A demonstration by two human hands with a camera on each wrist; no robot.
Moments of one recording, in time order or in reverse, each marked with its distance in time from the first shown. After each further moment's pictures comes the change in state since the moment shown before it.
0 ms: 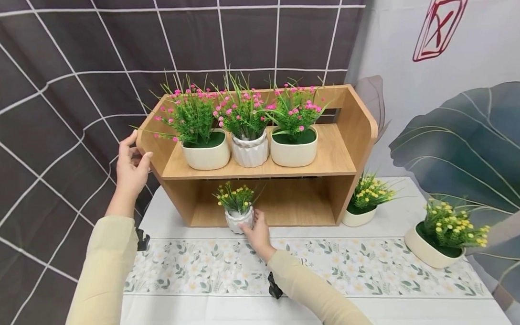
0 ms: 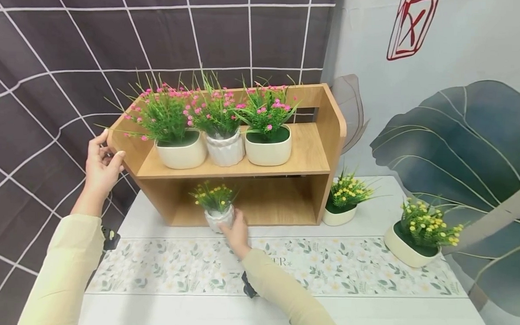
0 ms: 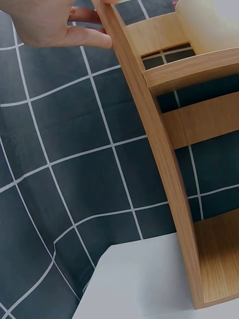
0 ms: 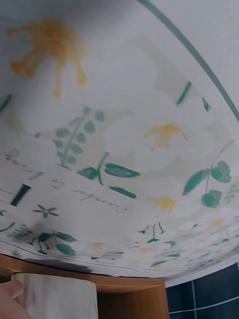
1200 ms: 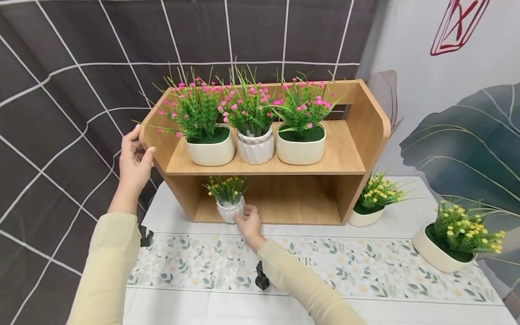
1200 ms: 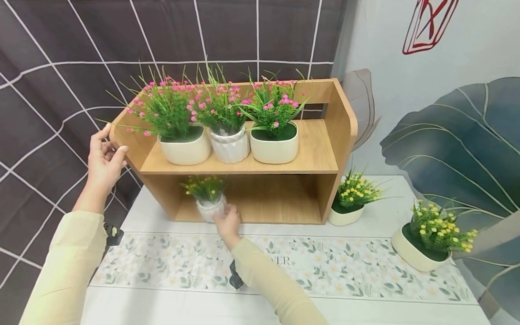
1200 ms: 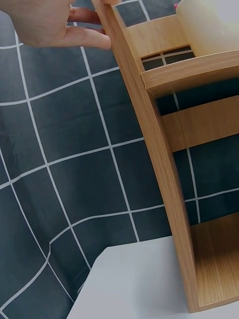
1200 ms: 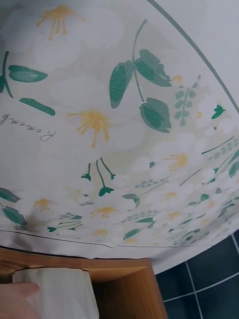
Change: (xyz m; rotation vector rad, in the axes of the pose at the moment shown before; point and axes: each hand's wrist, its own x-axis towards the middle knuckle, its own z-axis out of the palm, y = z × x) left_hand 0.002 -0.003 0.001 -0.025 0.028 0.018; right_hand 0.013 -0.024 0.034 0.111 0.032 0.183
